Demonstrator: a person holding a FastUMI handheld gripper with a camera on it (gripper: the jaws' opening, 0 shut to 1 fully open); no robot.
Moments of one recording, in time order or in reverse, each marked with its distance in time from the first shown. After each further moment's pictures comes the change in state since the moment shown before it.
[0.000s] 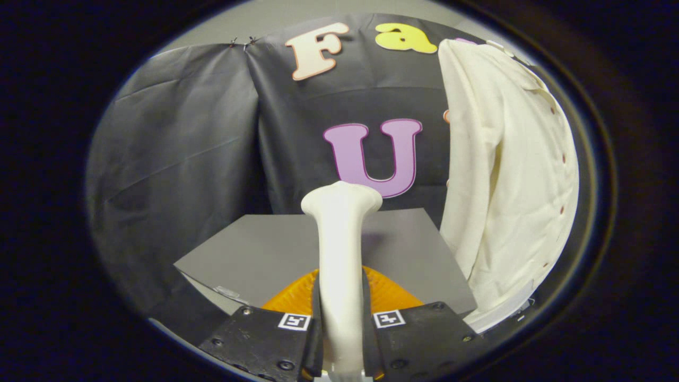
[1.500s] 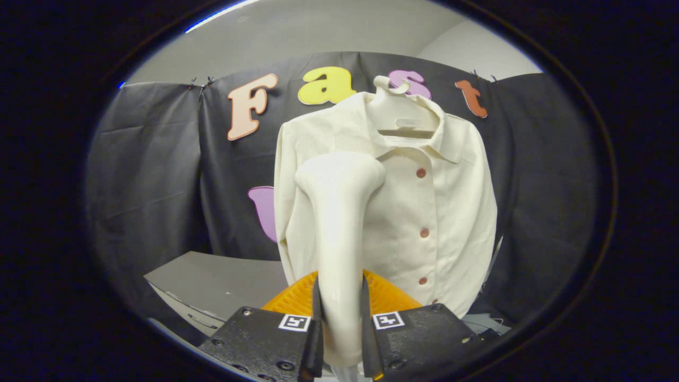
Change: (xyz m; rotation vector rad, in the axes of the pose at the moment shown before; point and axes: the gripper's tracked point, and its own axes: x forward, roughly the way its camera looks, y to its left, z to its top) arm -0.104 -0.227 0.104 0.008 -0.190 -0.207
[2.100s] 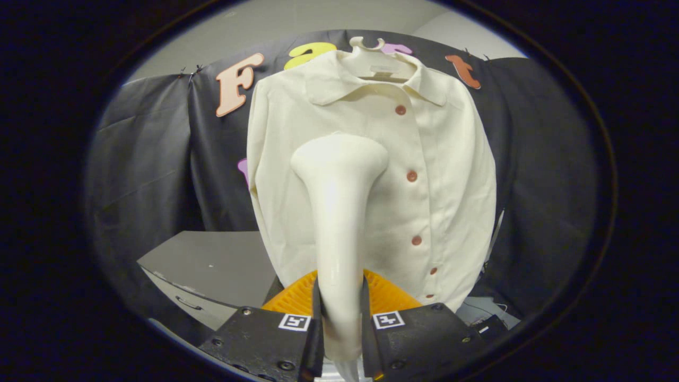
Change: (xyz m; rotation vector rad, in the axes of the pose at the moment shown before) arm 0.010 -0.036 -0.078 0.016 0.146 -0.020
